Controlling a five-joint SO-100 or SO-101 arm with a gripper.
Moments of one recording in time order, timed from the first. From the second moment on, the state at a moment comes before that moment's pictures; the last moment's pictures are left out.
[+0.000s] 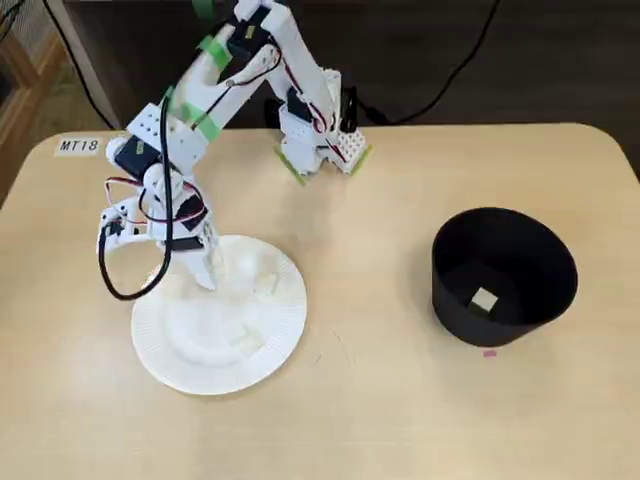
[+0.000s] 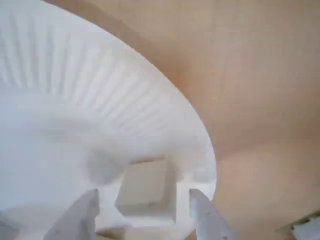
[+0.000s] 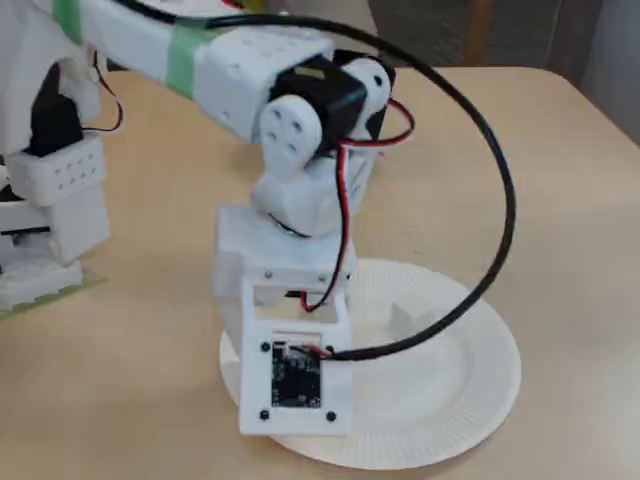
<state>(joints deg) 38.8 66.4 77.0 94.2 -44.7</state>
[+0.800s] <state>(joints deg) 11.2 94.0 62.5 88.1 -14.7</state>
